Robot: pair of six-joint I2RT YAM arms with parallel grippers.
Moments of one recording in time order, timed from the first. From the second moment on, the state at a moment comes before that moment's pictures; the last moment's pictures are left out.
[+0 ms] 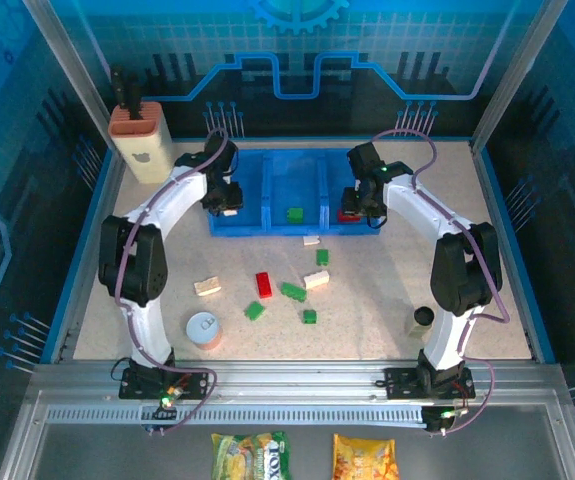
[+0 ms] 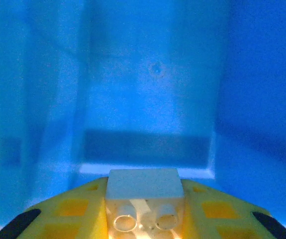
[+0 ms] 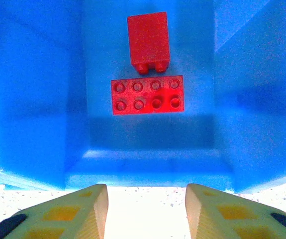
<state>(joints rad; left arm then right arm) -0.23 1.94 1.64 -0.91 -0.01 -0.43 0.35 1.84 1.53 -0.87 0.07 0.40</state>
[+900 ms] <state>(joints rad) -0.24 2.27 1.84 -0.86 -0.02 -0.34 0.35 1.84 1.53 -0.88 0.08 0.40</state>
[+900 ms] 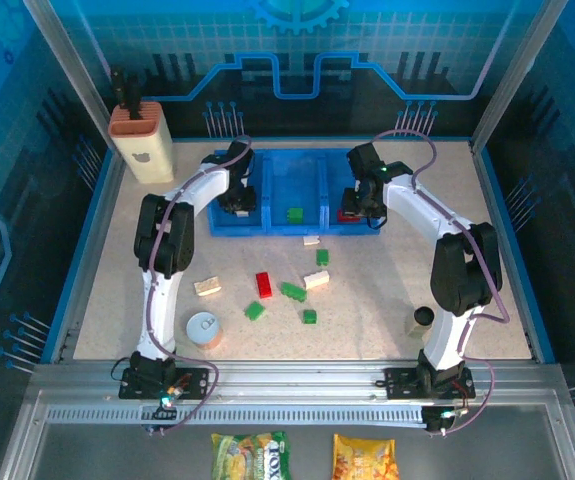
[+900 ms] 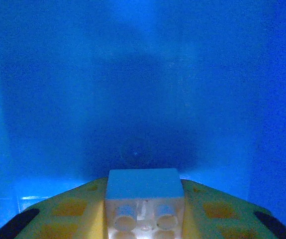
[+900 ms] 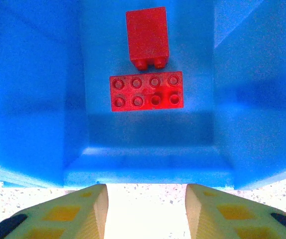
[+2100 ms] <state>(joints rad) -0.24 1.94 1.81 -1.03 -0.02 -0.32 0.40 1.81 1.52 -0.91 0.09 0.43</state>
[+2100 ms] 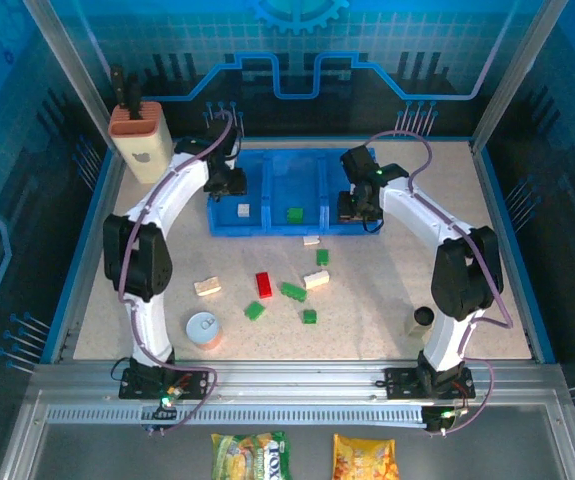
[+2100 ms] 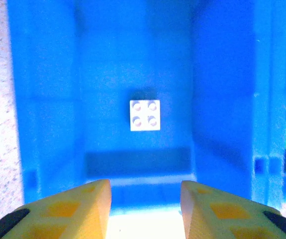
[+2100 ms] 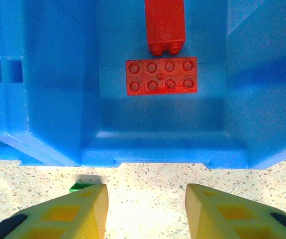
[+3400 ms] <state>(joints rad) -0.08 1.59 1.39 -0.88 0.06 -0.26 1.02 2.07 1.70 -1.01 0.16 0.85</state>
